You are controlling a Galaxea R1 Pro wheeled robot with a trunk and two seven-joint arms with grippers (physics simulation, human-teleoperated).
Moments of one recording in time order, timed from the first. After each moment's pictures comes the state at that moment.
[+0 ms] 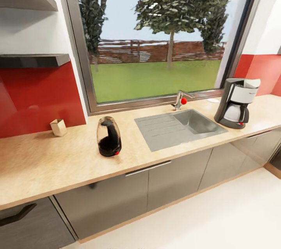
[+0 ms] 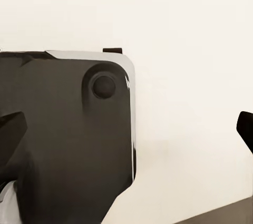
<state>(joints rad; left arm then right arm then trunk) 0.00 0.04 0.08 -0.01 -0.17 -0.11 0.27 -0.01 -0.03 -0.12 -0.18 0.09 -0.15 0.00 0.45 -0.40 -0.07</state>
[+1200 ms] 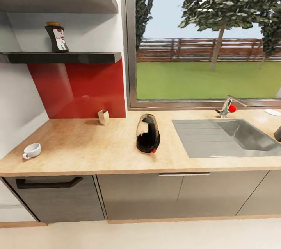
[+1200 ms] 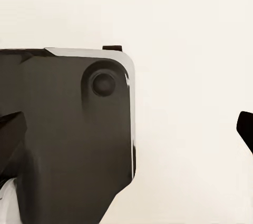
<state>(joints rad) 0.00 0.04 0.08 -0.01 -0.17 -0.11 0.26 -0.01 -0.03 -0.11 -0.18 0.09 -0.15 -0.01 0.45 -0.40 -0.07</state>
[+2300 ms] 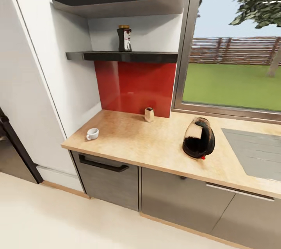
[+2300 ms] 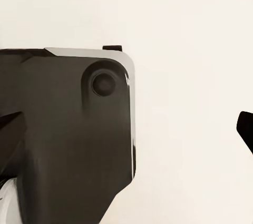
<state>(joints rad) 0.00 0.04 0.09 -0.02 -0.17 -0.11 0.26 -0.01 -0.03 -0.11 -0.18 0.09 -0.15 -0.01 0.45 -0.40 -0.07</state>
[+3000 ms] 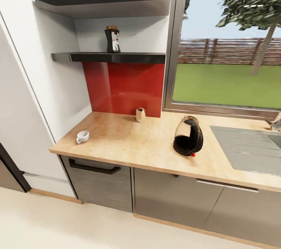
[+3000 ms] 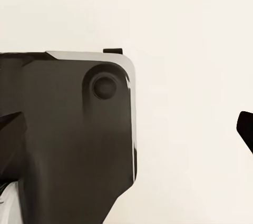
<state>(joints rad) 0.00 0.05 0.08 -0.02 -0.17 -0.11 0.26 -0.01 -0.03 -0.12 -0.18 0.09 -0.15 -0.01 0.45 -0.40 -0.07</state>
